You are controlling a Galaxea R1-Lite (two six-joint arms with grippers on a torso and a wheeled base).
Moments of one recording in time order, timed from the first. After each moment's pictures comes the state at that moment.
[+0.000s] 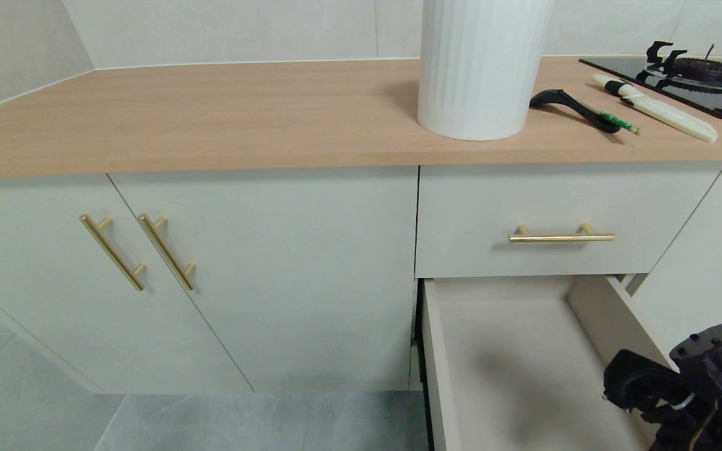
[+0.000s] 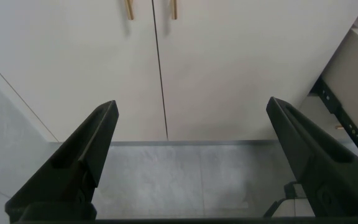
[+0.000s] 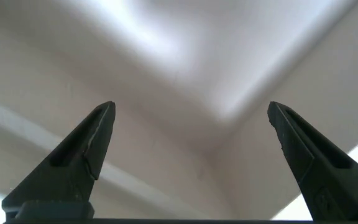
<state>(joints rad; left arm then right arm) 0.01 0.00 0.00 0.00 0.00 0.00 0.54 1.40 -0.47 0.07 -0.18 -0.16</state>
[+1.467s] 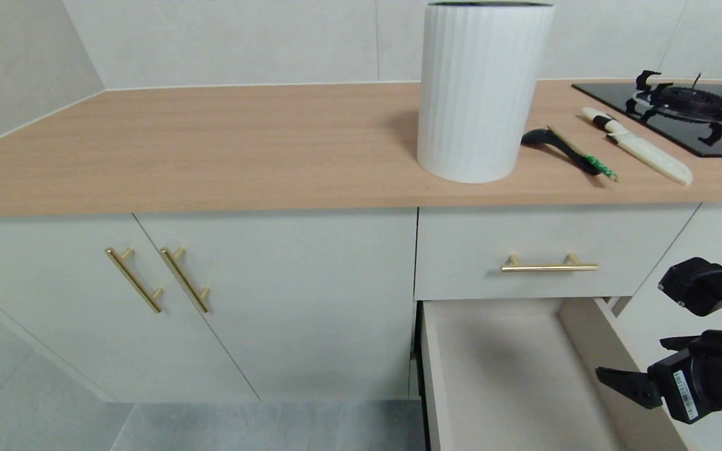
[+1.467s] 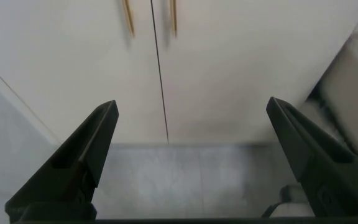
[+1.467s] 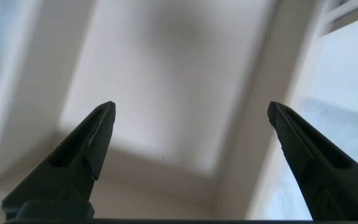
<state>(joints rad) 0.01 0.00 0.00 0.00 0.00 0.00 0.41 1.27 -0.60 0.02 -0.17 -0.01</state>
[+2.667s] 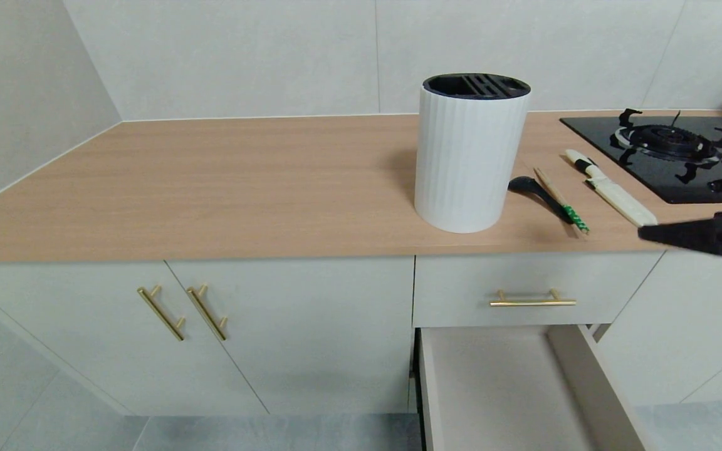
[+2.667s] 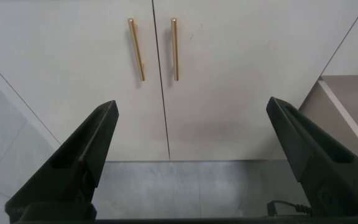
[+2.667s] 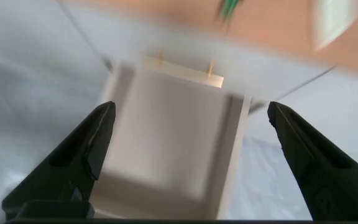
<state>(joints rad) 0.01 0.00 0.00 0.00 0.00 0.00 0.41 1.23 -1.22 0.42 -0.18 0.07</state>
